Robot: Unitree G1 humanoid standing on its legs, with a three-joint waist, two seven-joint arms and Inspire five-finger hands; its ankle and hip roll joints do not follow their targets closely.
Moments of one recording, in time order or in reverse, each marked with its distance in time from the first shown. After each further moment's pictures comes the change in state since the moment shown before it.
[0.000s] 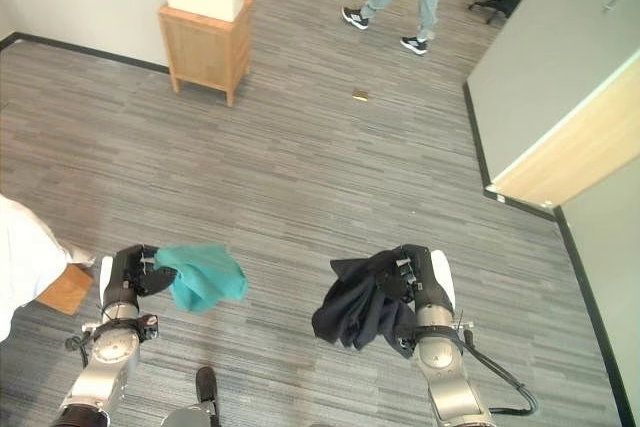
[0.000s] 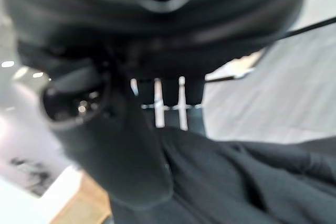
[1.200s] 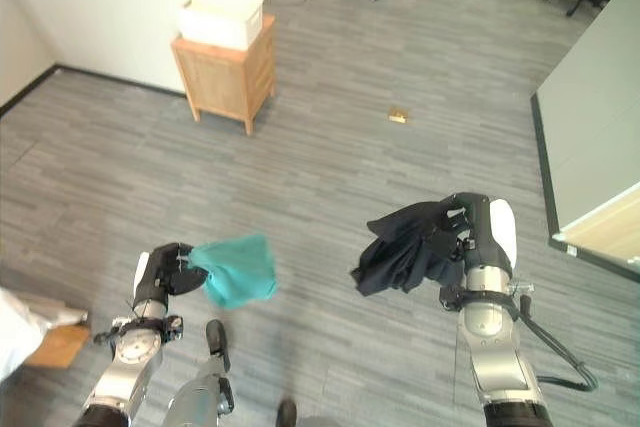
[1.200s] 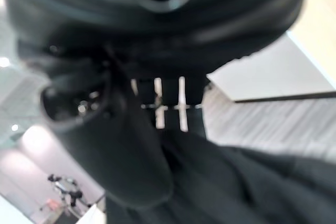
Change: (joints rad) left arm 0.053 -0.106 -0.075 0.002 0.021 -0.022 -0.095; right arm 0.011 -0.117 -0.230 -0.102 -0.039 0.005 0.010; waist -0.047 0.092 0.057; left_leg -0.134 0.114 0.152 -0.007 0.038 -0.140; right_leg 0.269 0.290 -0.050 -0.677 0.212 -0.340
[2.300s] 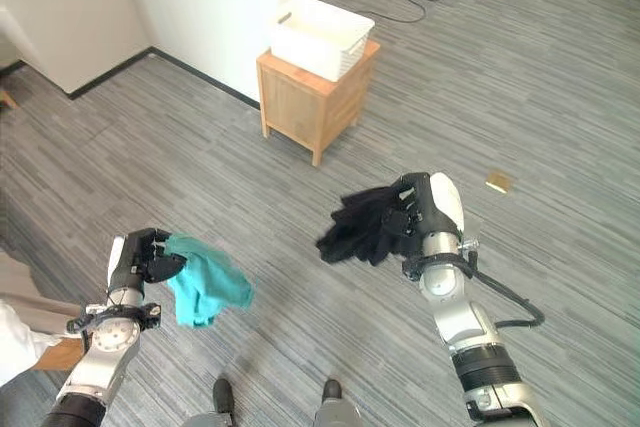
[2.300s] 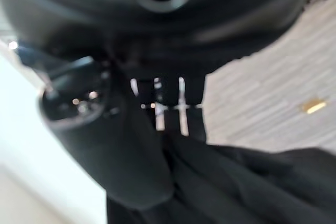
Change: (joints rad) left arm -0.042 0.111 -0.002 0.013 0.003 0.001 0.028; right arm -0.279 0.010 0.236 0.209 -0.071 0.046 0.025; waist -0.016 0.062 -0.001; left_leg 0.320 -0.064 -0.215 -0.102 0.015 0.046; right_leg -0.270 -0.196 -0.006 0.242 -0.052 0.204
